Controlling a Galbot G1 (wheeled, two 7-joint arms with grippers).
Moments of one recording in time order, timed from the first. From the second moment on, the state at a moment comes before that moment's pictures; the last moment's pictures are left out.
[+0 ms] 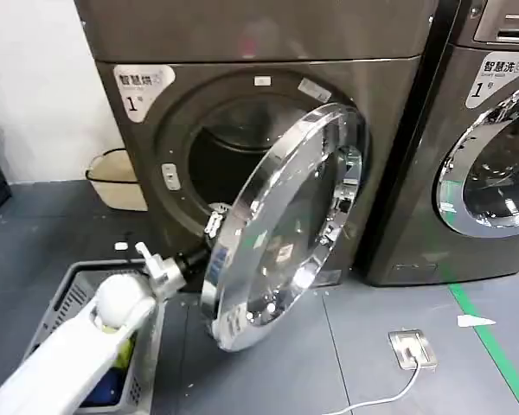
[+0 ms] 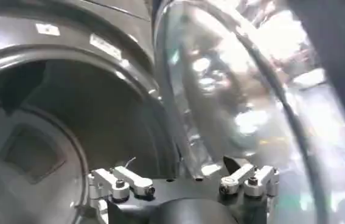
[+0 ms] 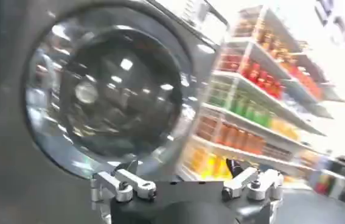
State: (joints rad) left arm 0.69 -0.89 0.06 -1.78 -0.44 -0.09 0.40; right arm -1.91 1.42 1.64 2.02 0.45 0.03 -0.08
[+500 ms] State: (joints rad) left arm 0.56 -0.96 0.20 -1.72 -0.44 -0.11 0.39; right arm -1.86 1.54 1.77 1.92 0.35 0.05 0.07
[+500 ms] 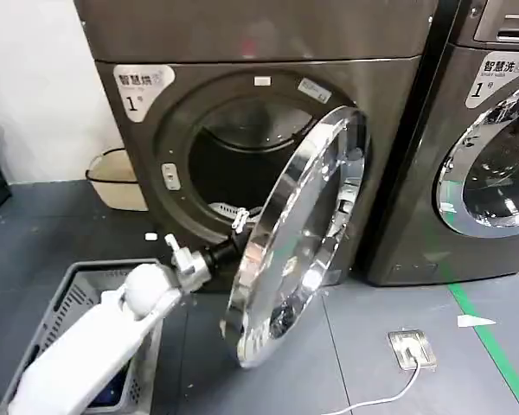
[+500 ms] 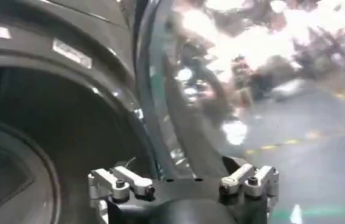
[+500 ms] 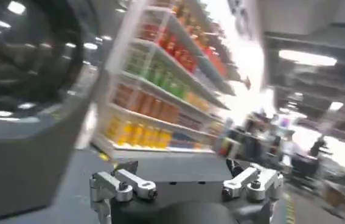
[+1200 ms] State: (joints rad) left arm 0.38 -1.17 0.39 -1.54 -0.41 -0.11 0.35; right arm -1.92 1.50 1.97 1.80 0.22 0.13 0.09
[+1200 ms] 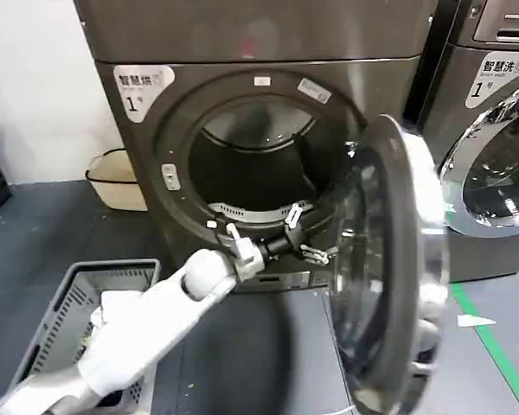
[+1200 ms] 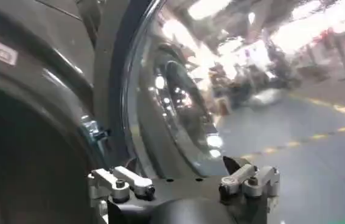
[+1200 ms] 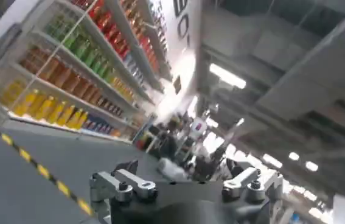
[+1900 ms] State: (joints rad) left arm 0.29 -1.39 0.43 -1.36 -0.38 -0.08 0.32; right arm -1.95 1.44 2.01 1.78 0.25 0.06 0.09
